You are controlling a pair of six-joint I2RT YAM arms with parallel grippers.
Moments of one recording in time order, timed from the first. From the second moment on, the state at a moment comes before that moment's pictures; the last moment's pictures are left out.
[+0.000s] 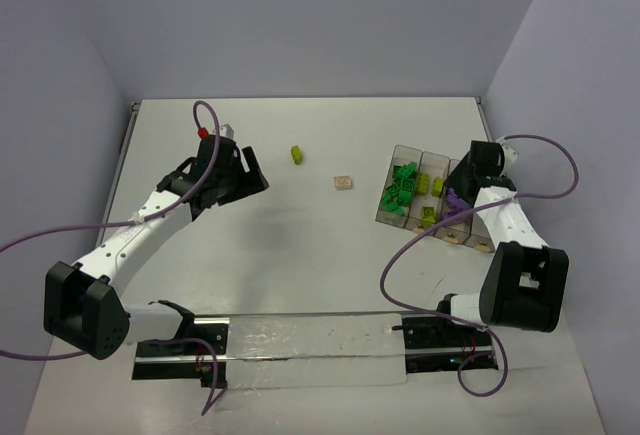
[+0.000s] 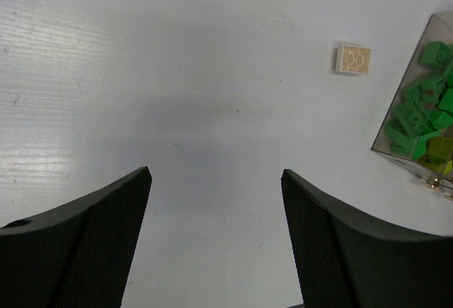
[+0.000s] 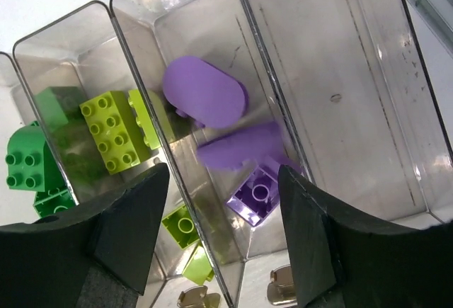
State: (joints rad) left arm -0.47 1.29 1.03 -0.52 -0.09 -0.67; right arm -0.19 1.33 0.85 -0.35 0.24 0.50
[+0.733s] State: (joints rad) left arm -0.47 1.31 1.10 -0.58 -0.18 -0.67; right arm 0.52 1.71 1.38 -0.44 0.12 0.34
